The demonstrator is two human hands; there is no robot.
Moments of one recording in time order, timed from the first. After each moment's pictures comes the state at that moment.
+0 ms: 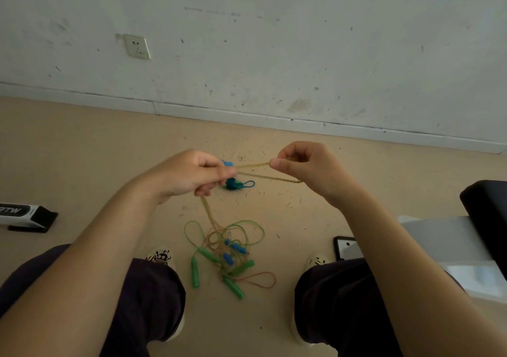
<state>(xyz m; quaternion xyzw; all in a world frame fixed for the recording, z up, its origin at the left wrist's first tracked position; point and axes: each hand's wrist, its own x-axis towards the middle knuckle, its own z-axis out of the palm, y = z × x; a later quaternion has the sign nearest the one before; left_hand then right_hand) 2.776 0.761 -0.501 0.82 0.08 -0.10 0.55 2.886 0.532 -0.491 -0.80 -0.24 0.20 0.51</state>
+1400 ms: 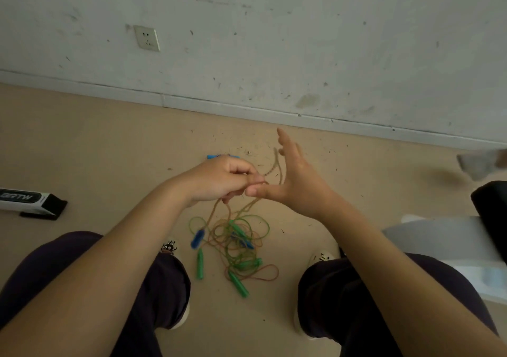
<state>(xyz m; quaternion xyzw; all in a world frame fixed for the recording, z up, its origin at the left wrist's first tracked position) 2.775 0.729 -0.507 0.82 0.06 -0.14 0.55 2.851 0.553 -0.506 -0.85 -0.34 0.18 0.36</state>
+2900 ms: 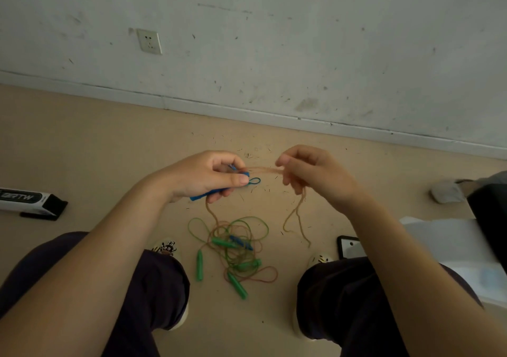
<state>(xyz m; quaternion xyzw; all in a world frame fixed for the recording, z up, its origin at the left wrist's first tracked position) 2.761 0.752 -0.500 0.81 0.05 -0.13 0.56 2.870 0.529 -0.492 -0.77 -0.27 0.25 0.52</state>
